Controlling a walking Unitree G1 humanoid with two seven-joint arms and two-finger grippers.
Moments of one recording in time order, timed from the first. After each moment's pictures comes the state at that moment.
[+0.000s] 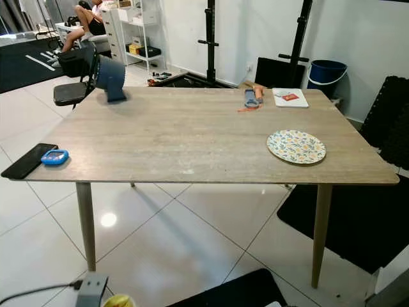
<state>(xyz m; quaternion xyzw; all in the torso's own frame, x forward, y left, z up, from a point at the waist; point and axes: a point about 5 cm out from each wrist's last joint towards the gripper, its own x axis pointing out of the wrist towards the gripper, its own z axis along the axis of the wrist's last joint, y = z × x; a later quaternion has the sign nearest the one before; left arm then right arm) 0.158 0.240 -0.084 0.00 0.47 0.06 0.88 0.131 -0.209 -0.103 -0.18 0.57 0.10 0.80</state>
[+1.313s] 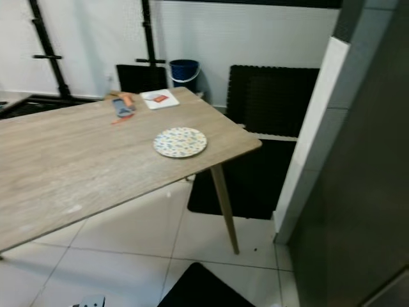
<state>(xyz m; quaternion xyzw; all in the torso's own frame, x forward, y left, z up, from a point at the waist) 0.134 0.219 -0.098 -0.03 0.50 0.07 0.86 0.130 -0.217 -0.102 -0.20 0.57 0.09 0.79</state>
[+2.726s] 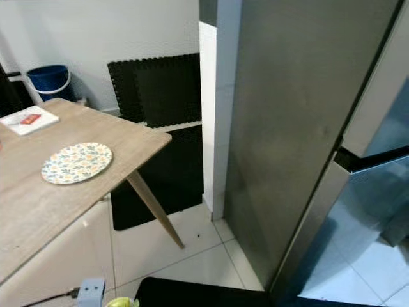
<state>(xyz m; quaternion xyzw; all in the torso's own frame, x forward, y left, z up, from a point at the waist) 0.148 0.225 -0.092 -0.03 0.48 0.07 0.87 0.127 -0.227 -0.101 -0.20 0.58 0.06 0.79</state>
